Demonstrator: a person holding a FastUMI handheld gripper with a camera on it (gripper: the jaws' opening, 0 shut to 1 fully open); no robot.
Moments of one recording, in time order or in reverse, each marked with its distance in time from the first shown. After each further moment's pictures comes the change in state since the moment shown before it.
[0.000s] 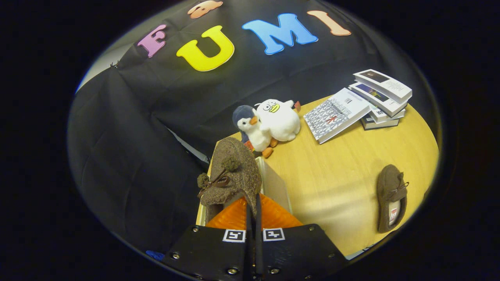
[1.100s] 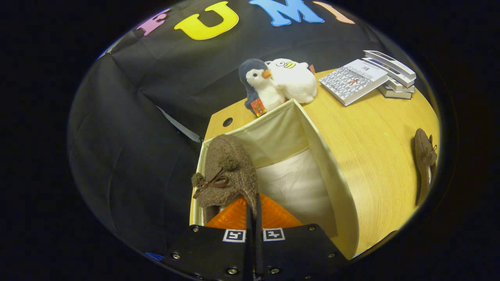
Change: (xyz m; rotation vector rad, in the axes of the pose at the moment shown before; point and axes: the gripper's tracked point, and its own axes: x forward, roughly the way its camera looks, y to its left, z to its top) arm 0.105 0.035 -0.102 0.024 0.138 -0.084
